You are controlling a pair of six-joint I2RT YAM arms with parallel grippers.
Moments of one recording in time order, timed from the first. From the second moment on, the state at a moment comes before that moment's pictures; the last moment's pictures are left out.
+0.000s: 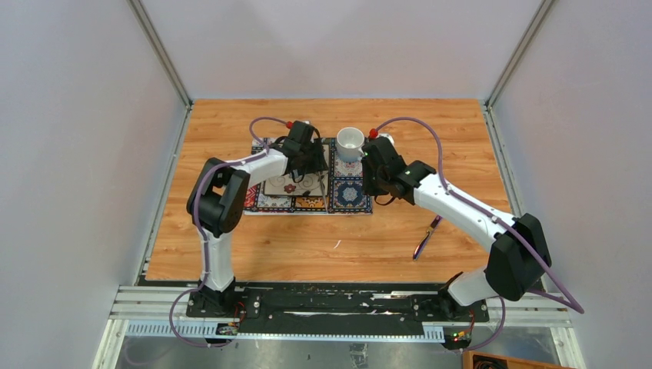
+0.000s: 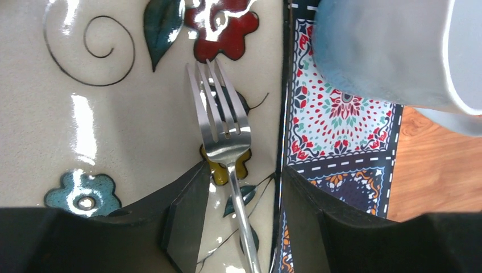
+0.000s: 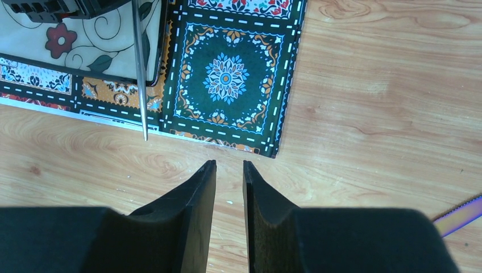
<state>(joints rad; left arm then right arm) -0.47 1.98 1.32 -0.17 0.02 -0.61 0.68 1.43 1.14 -0.56 0.20 0.49</state>
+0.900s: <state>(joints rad) -0.47 2.00 1.32 -0.13 0.09 -0.64 0.68 1.42 1.13 -0.56 0.20 0.49</state>
